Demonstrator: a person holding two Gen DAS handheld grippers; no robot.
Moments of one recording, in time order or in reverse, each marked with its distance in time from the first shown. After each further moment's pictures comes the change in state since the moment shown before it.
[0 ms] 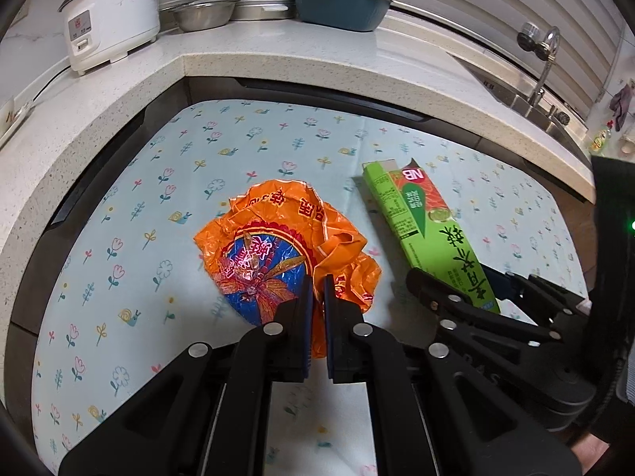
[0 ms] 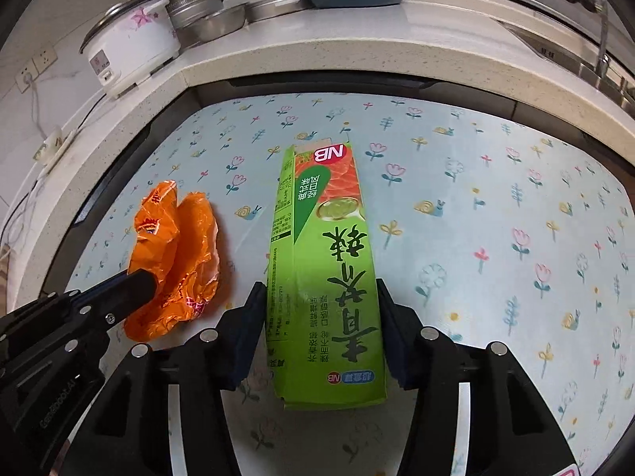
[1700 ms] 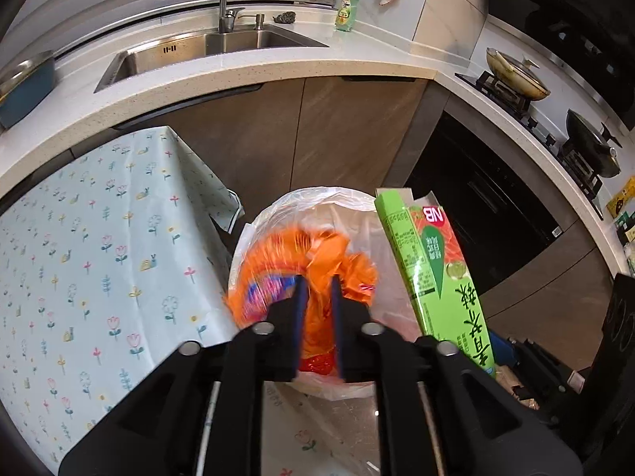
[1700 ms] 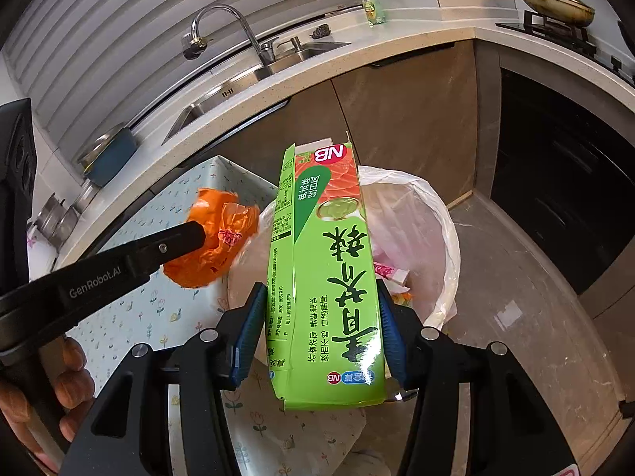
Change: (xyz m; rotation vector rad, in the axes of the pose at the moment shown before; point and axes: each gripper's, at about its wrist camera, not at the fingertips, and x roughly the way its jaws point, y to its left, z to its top) left arm -0.077 -0.430 -0.134 0.564 0.098 -0.461; right arm -0.296 -0.313 -0.273 0.665 -0.299 -0.301
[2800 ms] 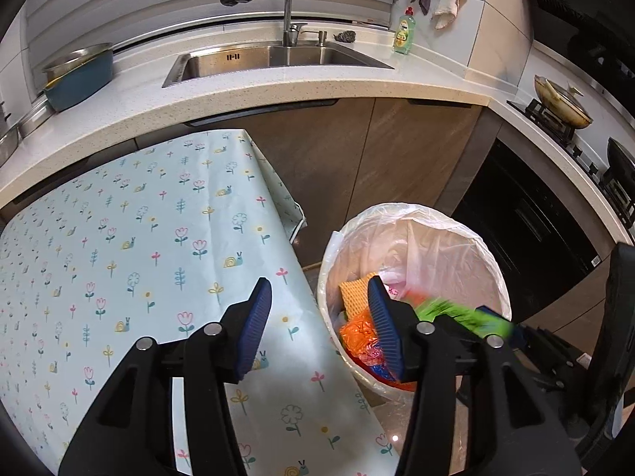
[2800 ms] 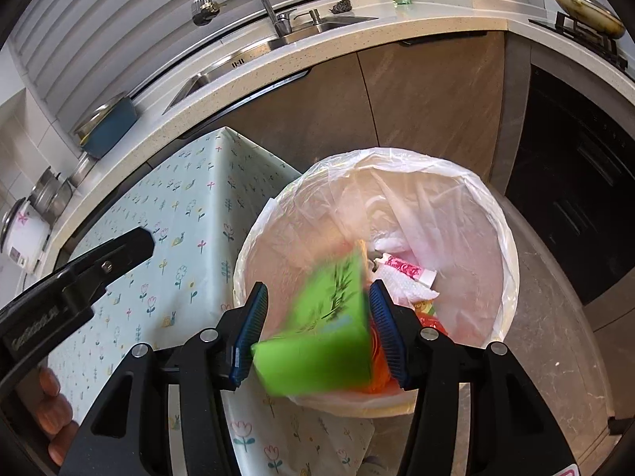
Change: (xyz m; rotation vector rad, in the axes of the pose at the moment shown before) left arm -0.018 0.054 -0.014 -0.080 -0.083 0.163; right arm 0.052 0.031 0.016 -0.073 0.072 -0.011
